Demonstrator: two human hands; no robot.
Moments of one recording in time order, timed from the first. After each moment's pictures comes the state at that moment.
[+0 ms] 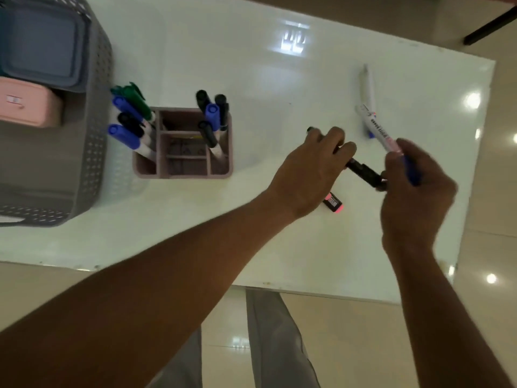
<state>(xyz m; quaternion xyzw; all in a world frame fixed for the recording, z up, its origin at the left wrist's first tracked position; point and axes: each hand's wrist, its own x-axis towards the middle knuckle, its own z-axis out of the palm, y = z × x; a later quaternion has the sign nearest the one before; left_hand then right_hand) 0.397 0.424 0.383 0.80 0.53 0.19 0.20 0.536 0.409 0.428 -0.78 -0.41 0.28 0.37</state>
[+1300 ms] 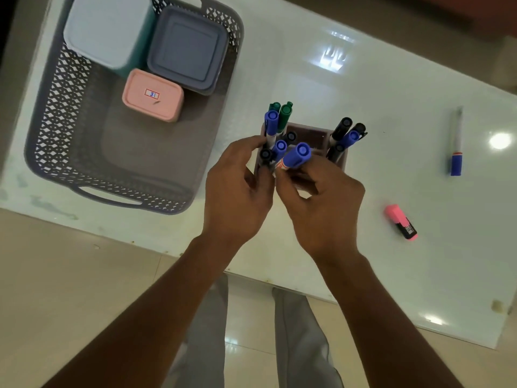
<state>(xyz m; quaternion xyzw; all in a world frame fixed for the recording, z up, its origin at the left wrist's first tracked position) 0.172 0.336 0.419 0.45 0.75 0.39 0.30 0.290 0.366 0.439 -0.54 -0.70 0.35 0.30</state>
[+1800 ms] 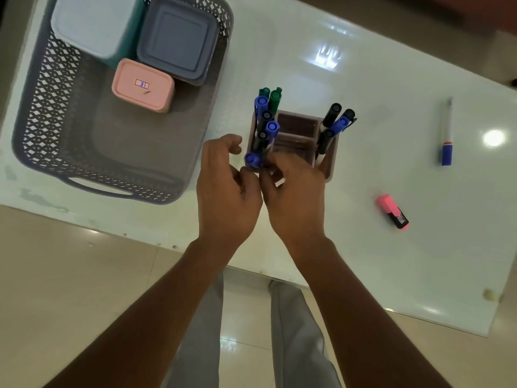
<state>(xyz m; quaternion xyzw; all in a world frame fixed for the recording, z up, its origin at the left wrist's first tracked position) 0.187 0.315 0.414 0.41 0.78 0.40 0.25 0.283 0.358 0.419 -0.58 -0.72 0.33 0.18</state>
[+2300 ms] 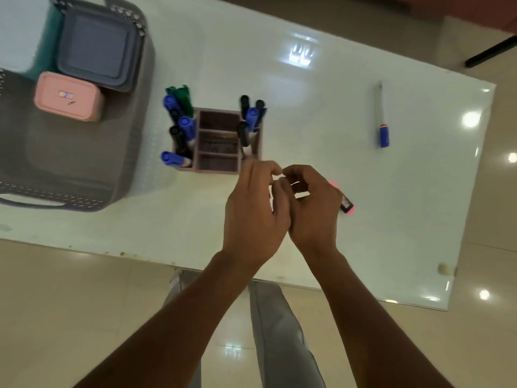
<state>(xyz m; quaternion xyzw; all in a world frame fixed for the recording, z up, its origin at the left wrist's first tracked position) 0.323 0.333 0.426 0.52 0.72 0.38 0.26 0.417 0.360 0.416 -0.65 -0.60 0.38 0.26</state>
